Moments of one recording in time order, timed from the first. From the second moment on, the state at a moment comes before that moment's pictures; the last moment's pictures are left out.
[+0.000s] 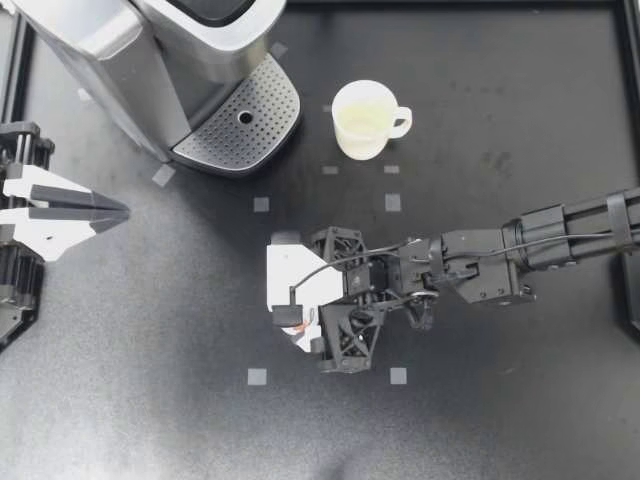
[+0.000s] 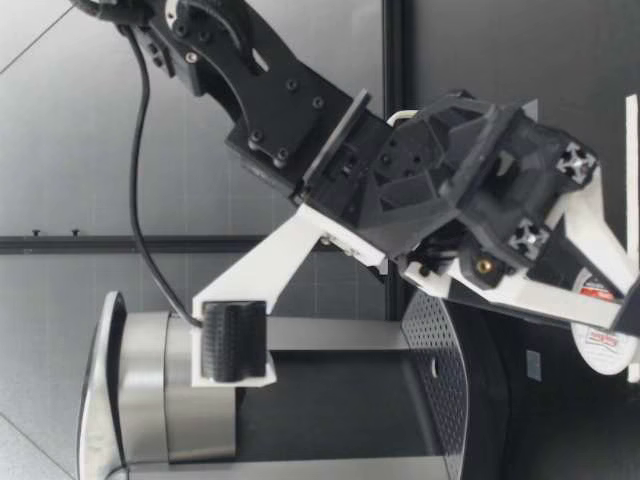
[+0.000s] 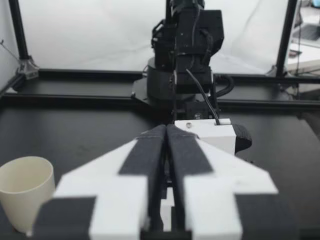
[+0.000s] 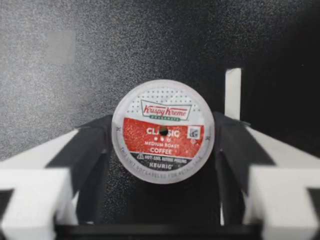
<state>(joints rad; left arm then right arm) 0.02 -0.95 1.22 0.00 -0.29 -0.01 0.07 0.32 0.38 0.00 0.25 0.02</state>
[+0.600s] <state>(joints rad) 0.13 -0.56 0.70 0.05 0.44 -0.02 0.07 0.07 0.53 0.02 0.28 0.11</state>
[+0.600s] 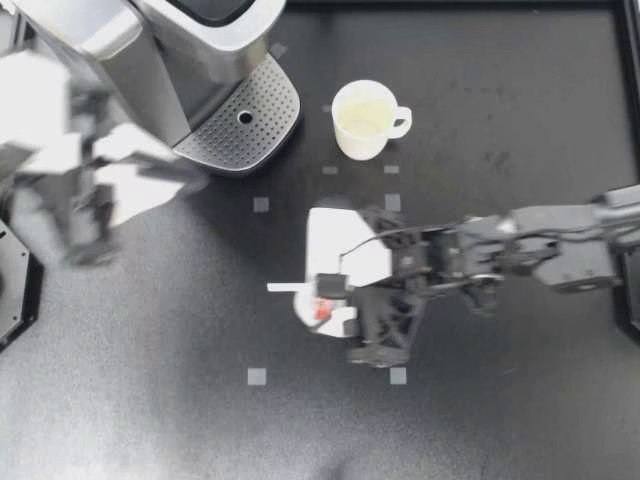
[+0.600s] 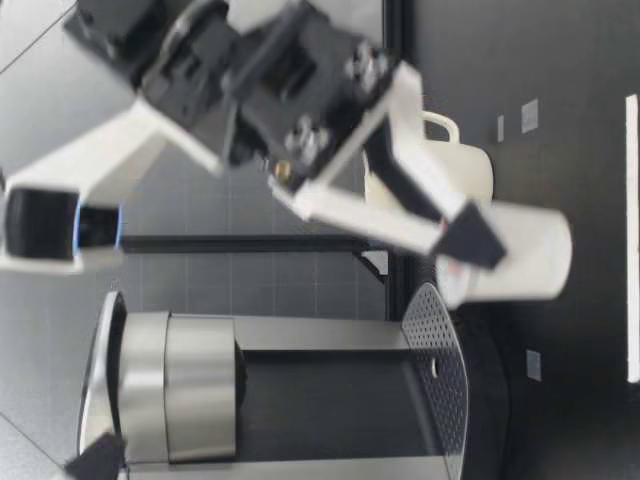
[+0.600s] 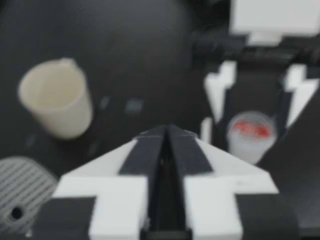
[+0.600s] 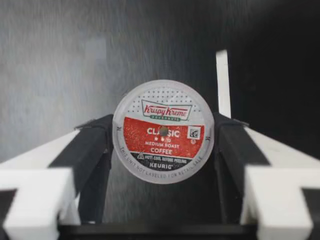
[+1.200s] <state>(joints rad) -0.12 -0.06 0.34 1.14 1.28 -0.58 0.07 -0.10 0.78 0.02 0.03 0.14</state>
